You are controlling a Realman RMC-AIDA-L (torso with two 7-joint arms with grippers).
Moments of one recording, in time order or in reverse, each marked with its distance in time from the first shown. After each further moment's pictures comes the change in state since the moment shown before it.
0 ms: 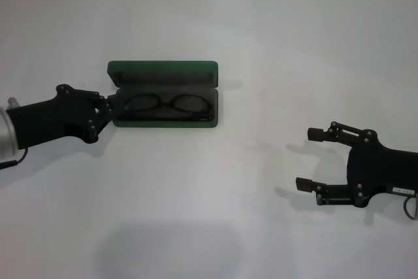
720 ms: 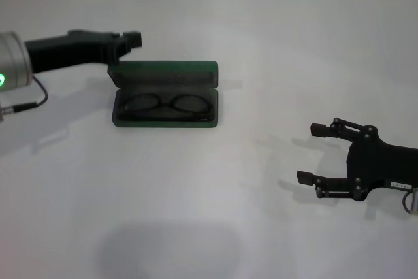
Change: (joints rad) left arm 0.011 -0.063 0.151 0.472 0.069 -0.067 -0.865; right arm 0.003 0.003 0.000 0.000 0.000 0.060 -0.002
